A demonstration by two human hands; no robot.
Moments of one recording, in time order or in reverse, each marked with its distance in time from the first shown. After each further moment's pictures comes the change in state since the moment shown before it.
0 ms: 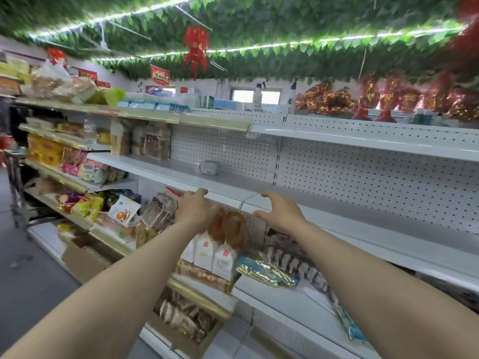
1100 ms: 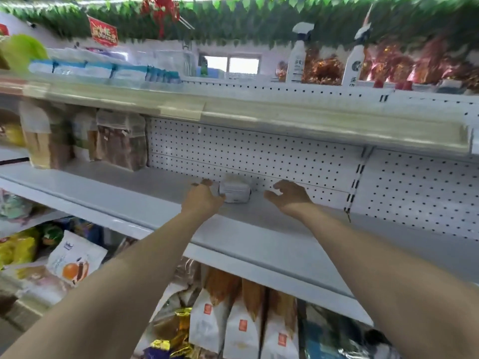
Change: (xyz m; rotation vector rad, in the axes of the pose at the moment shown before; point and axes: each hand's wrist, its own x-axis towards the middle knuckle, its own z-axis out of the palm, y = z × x) left_hand 0.539 -0.166 0.111 -0.093 -0.228 0.062; right_hand 0.499 -0.043 0.197 0.056 -0.013 0.323
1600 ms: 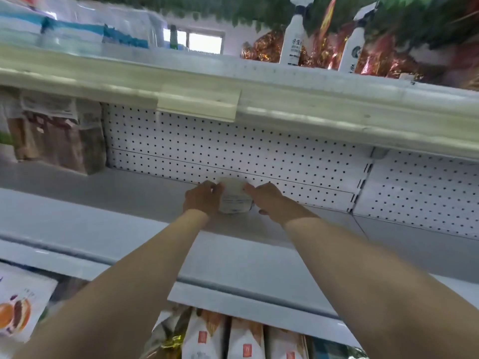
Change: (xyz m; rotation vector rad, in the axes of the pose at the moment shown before) left_hand 0.125 -0.029 0.052 -0.083 -0.136 0.104; right_hand 0.098 -0.045 0.071 0.410 0.038 0.388
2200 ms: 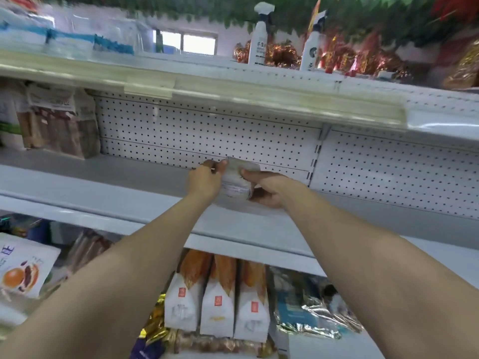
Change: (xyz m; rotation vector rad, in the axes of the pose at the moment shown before) left_hand -0.143 0.099 0.006 -0.276 0.160 0.135; right_hand -0.127 0.042 -0.104 0.545 -0.255 0.112
